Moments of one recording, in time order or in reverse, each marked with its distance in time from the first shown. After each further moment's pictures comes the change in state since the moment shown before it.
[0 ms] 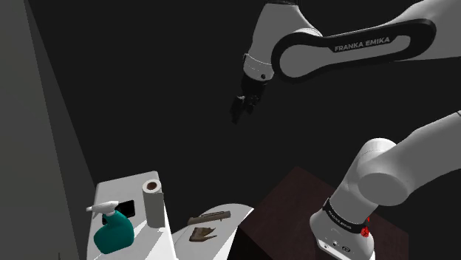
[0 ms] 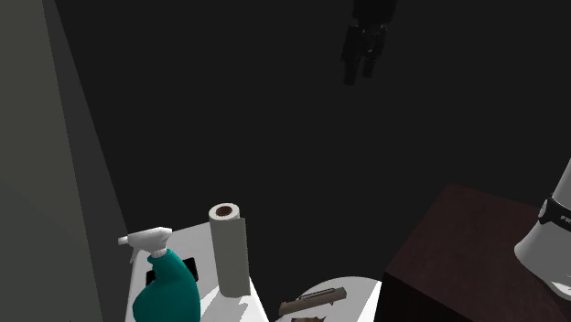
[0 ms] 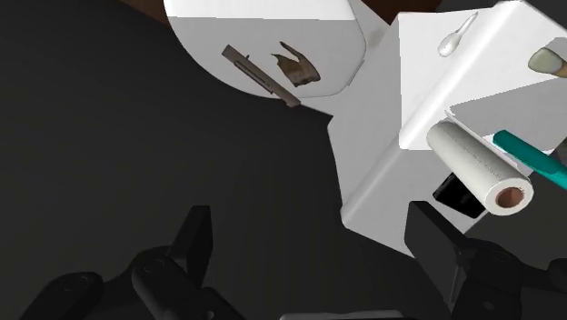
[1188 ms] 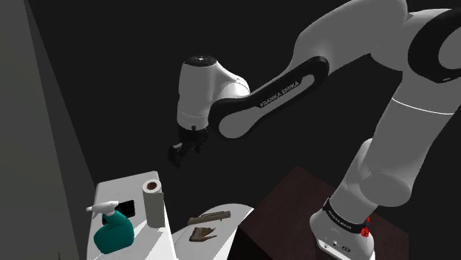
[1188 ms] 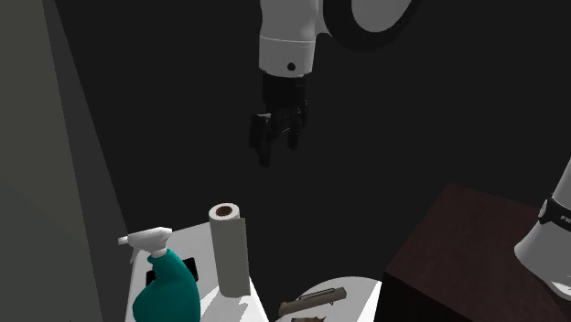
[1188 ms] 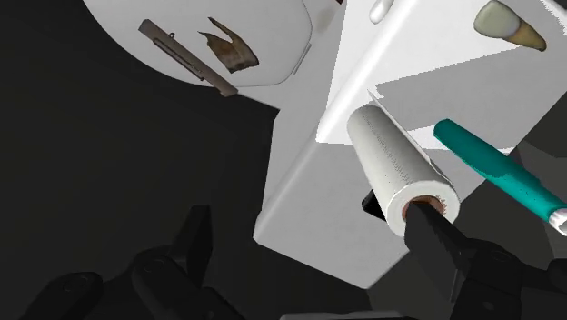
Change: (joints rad) arm 0.057 0.596 0.237 0.247 -0.233 0.272 0.436
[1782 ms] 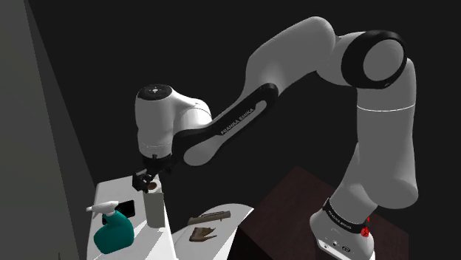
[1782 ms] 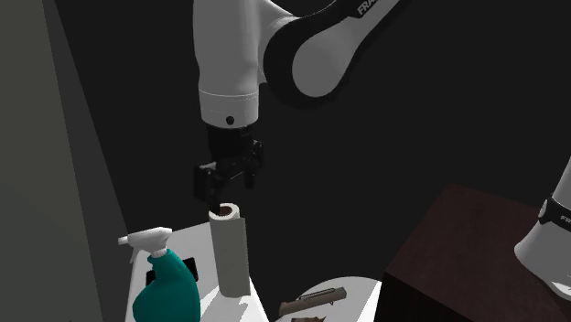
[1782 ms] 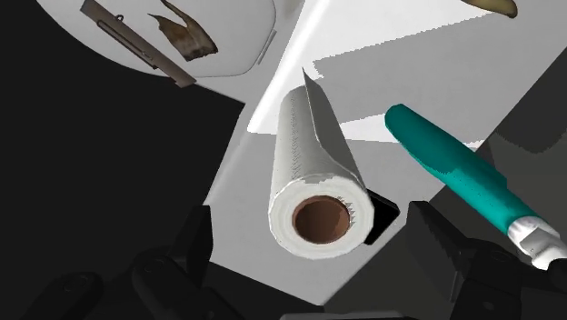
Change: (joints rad) arm 0.150 0.360 -0.030 0.294 -0.200 -0.003 0.205
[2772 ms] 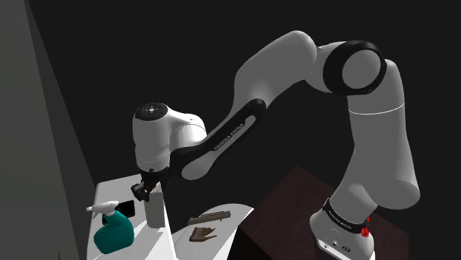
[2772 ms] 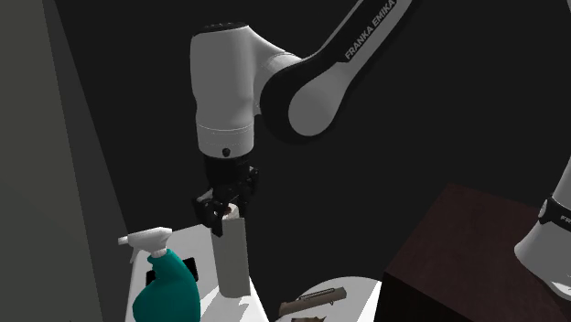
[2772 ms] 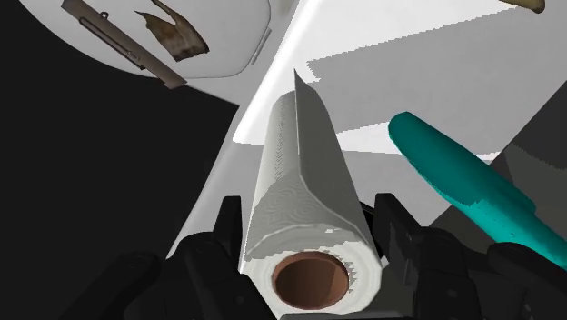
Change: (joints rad) arm 0.040 0.102 -0.037 0.031 -0.061 0.063 0.050
